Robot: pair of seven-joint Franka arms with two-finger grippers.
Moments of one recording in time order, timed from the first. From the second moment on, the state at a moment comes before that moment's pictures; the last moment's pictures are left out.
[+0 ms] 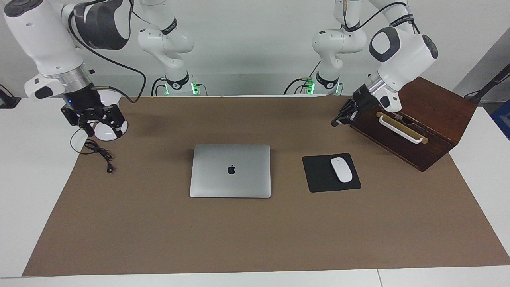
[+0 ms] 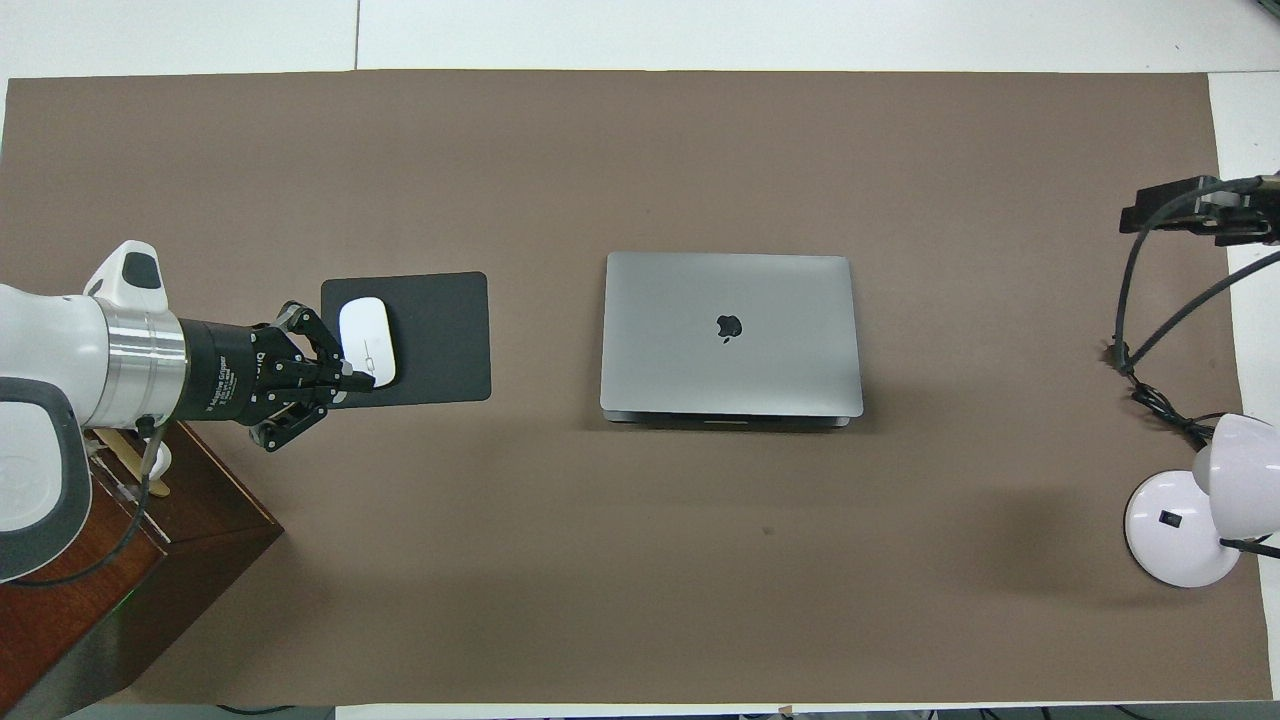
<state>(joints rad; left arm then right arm) -0.04 -0.17 -0.08 -2.16 -0.63 1.97 -1.01 -0.02 0.03 -0.06 -1.67 0.08 1.90 0.07</state>
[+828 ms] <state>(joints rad) -0.12 -0.16 -0.09 -2.43 -1.20 2.32 -1.09 0.10 0.06 -0.06 -1.81 0.41 2.20 0.44</state>
